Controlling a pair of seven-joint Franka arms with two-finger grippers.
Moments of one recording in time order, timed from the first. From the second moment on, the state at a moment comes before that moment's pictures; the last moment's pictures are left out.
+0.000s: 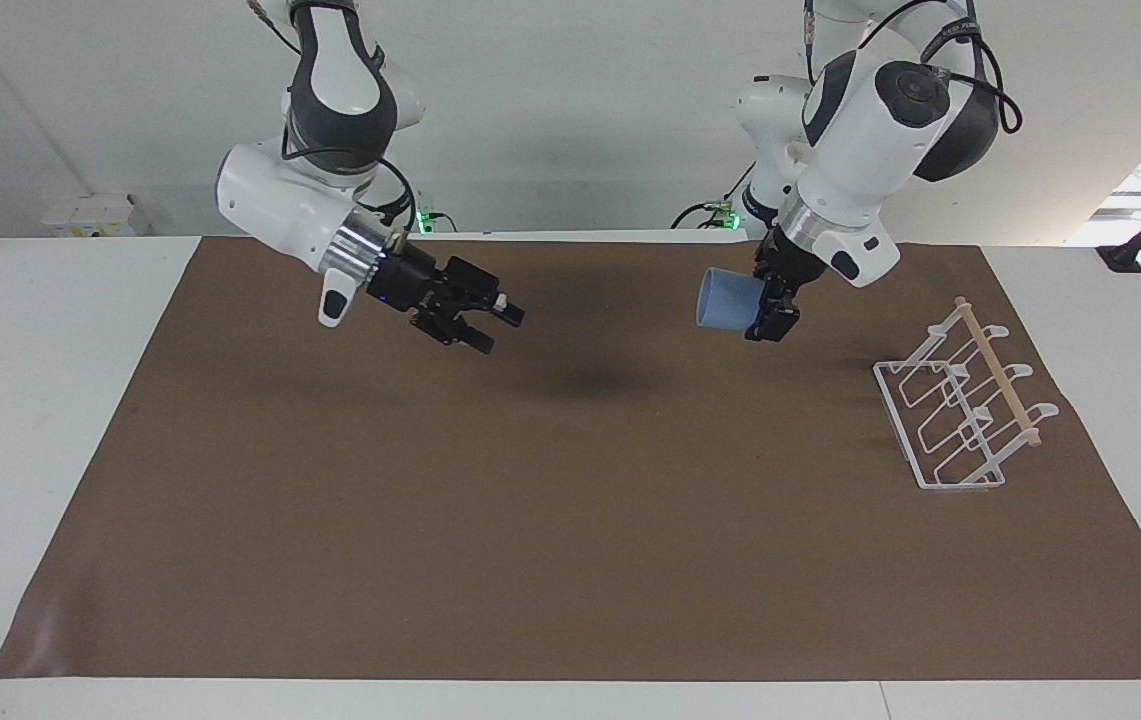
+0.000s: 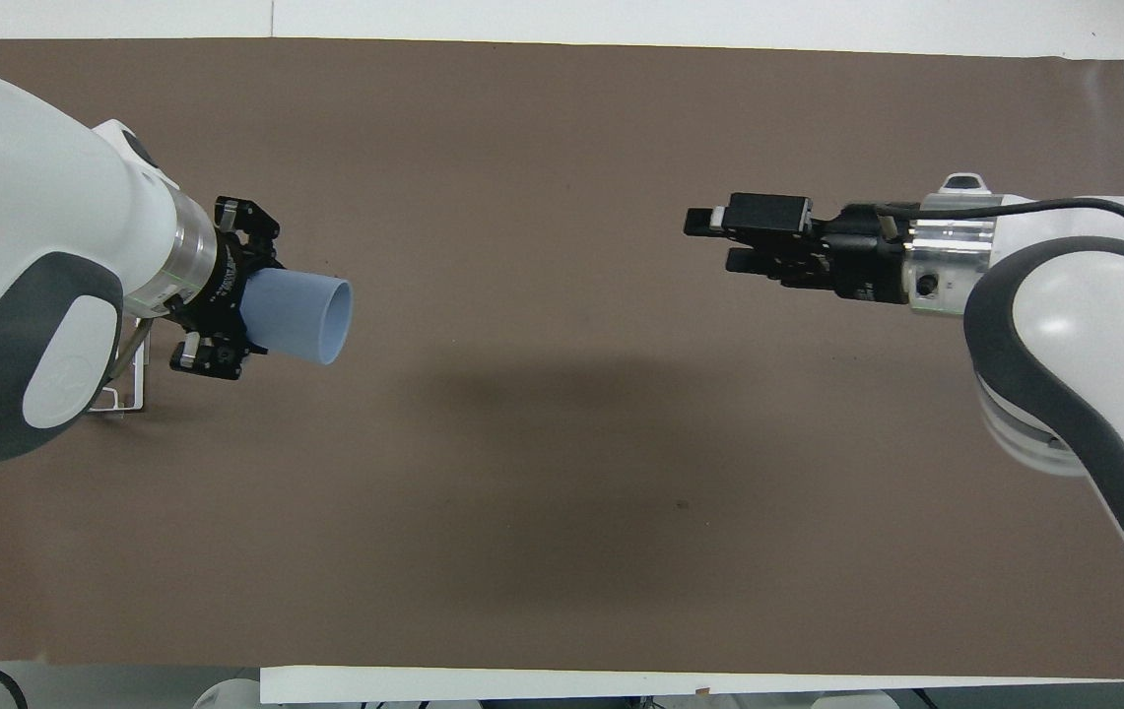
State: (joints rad) left arm -0.37 0.00 -0.03 -1.80 0.07 1.75 -1.68; right arm 0.12 -0.03 -0.01 -2.05 0.98 2.14 -0.20
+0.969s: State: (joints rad) left arm -0.41 0.23 -0.03 -1.87 1.35 1.59 -1.84; right arm -0.14 -0.03 -0.01 -1.61 -0.01 1.57 -0.20
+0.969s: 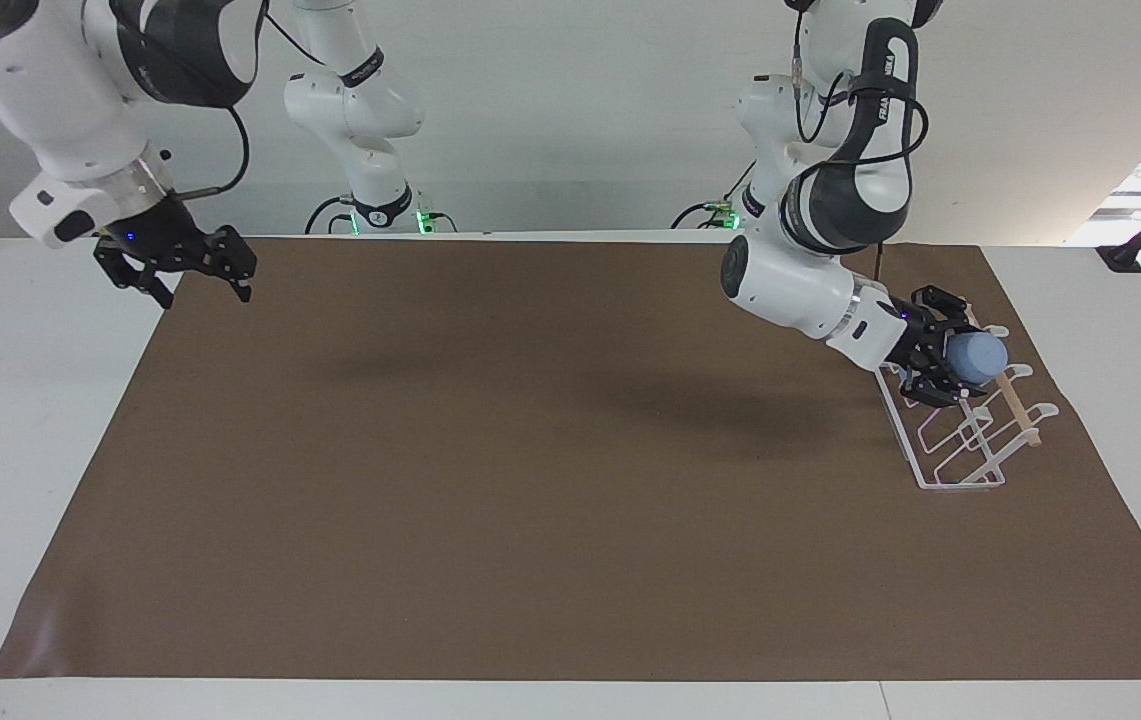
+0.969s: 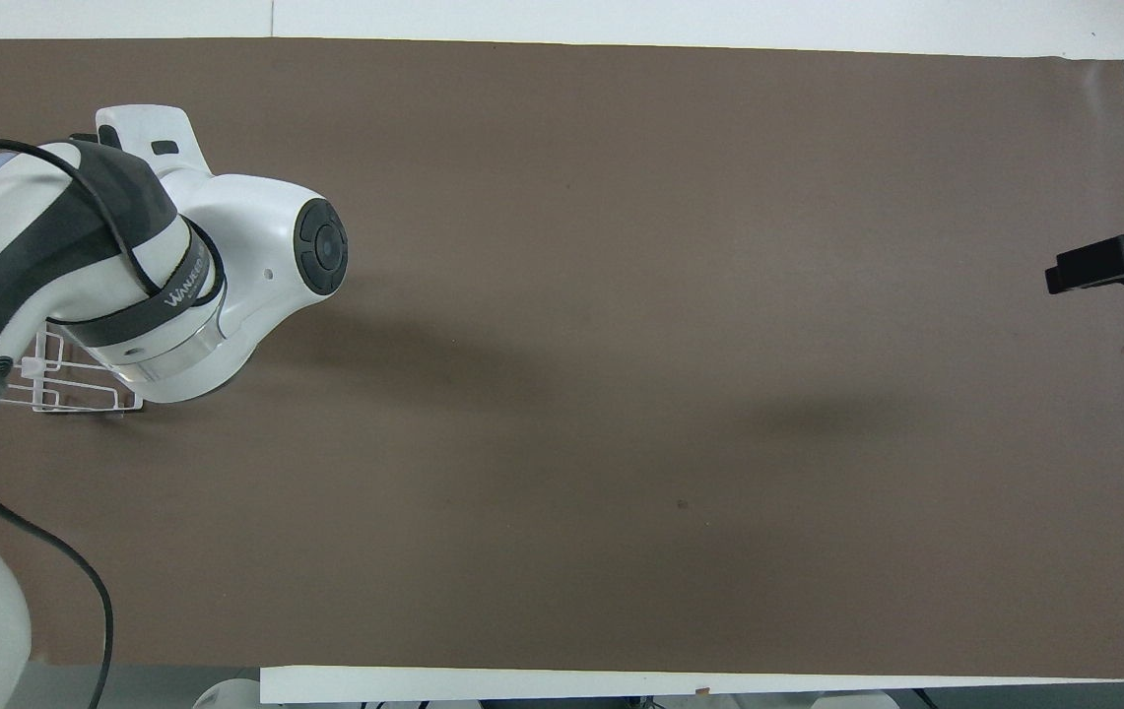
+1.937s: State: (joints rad) left arm -0.33 0.37 -0.03 -1.87 1.44 1.56 -2.00; right arm -0.07 -0.02 0.03 -1.49 -0.12 1.32 -0.20
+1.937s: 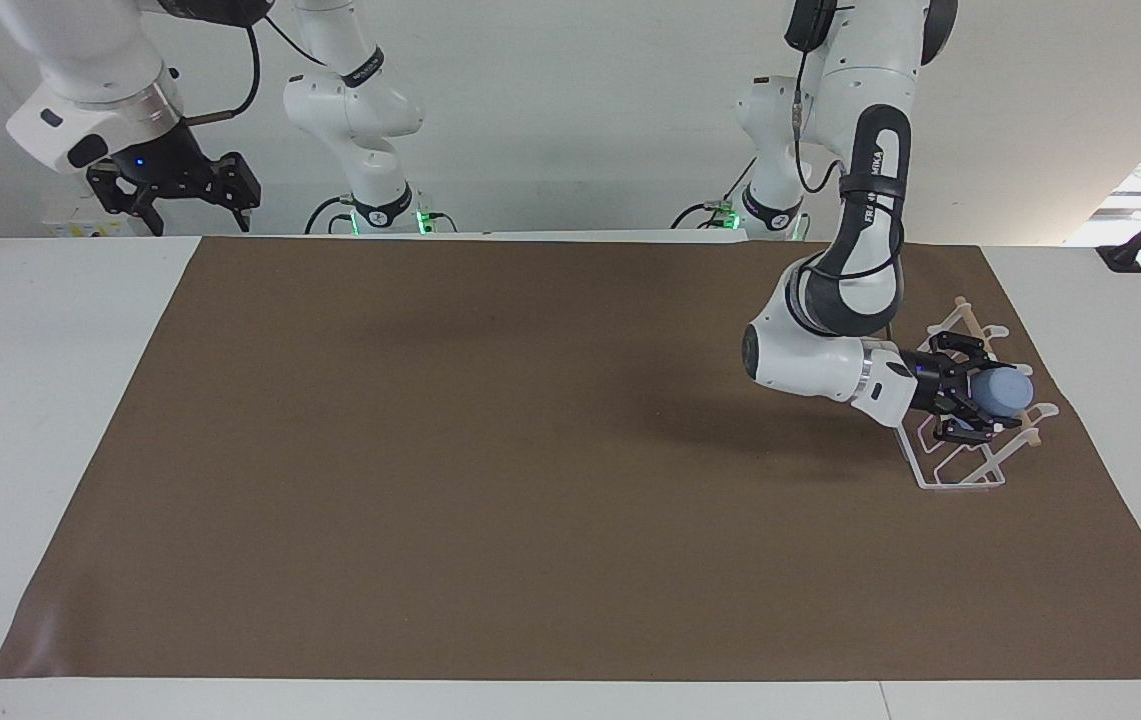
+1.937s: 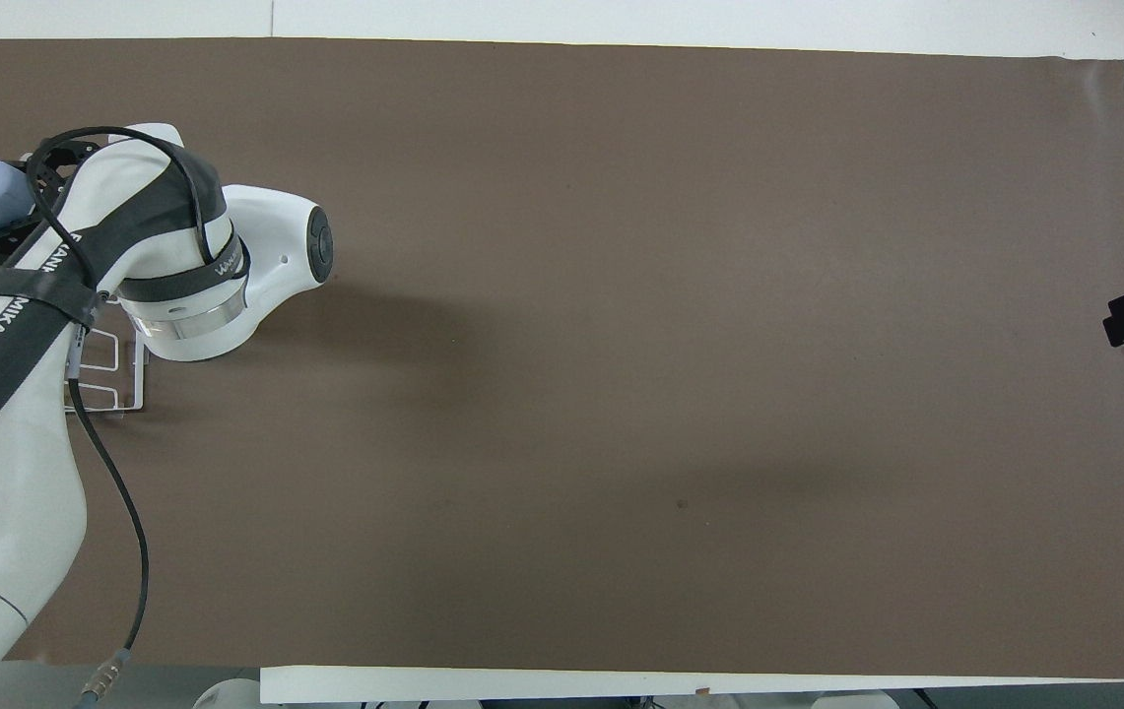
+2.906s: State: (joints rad) left arm -0.24 0.32 -0.04 -1.81 1.32 1.78 -1.79; right arm -0.07 -0.03 0.03 -1.51 -0.09 1.32 -0.20
